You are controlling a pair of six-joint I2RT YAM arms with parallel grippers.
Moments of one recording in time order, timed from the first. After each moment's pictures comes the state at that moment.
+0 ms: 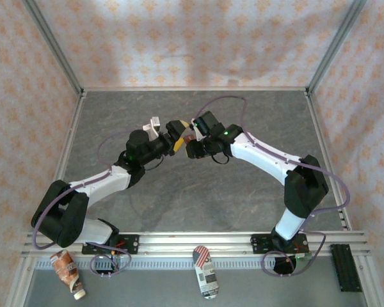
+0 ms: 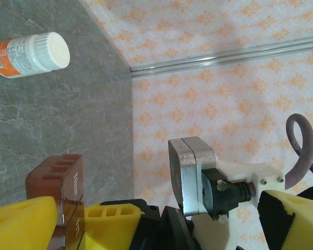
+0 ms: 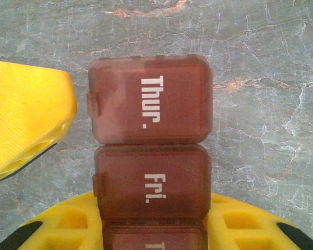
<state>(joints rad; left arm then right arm) -0.44 1.38 0.65 0.60 0.35 -1.34 0.73 1.69 1.37 -0.67 -0.12 0.37</state>
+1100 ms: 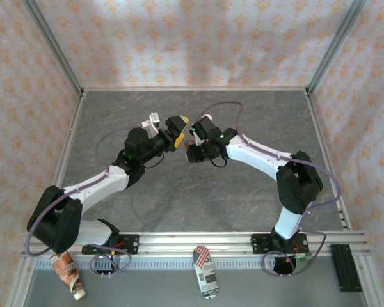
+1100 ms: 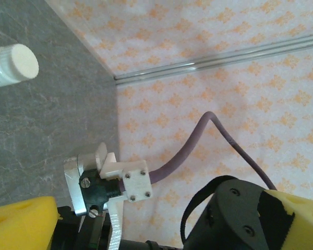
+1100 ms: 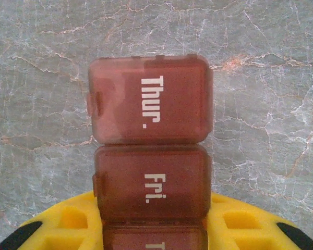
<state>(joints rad) -0.47 1.31 0.69 0.54 0.29 -1.32 0.73 1.74 1.32 -0.62 -0.12 0.39</state>
